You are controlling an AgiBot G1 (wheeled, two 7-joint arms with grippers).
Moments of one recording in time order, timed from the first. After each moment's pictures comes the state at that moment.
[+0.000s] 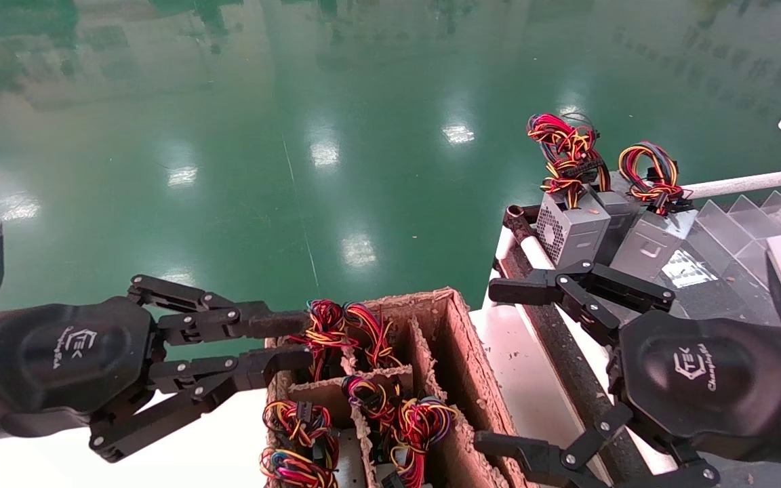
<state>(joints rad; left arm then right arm) -1.10 0.57 0.38 -1.26 0.66 1.45 -0.13 1.08 -0.61 -0.28 1.28 -0.73 -1.49 0.19</state>
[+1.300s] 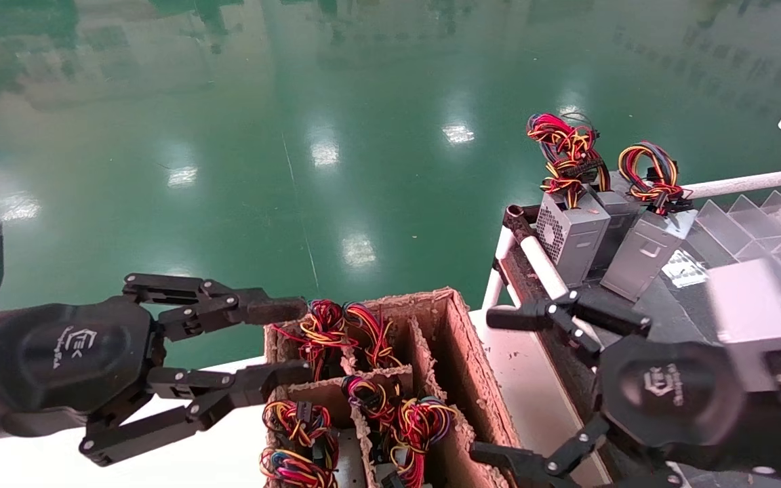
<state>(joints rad) -1.10 0.57 0.38 -1.26 0.66 1.45 -0.13 1.06 -0.63 -0.34 1.26 -0.81 -1.48 0.22</state>
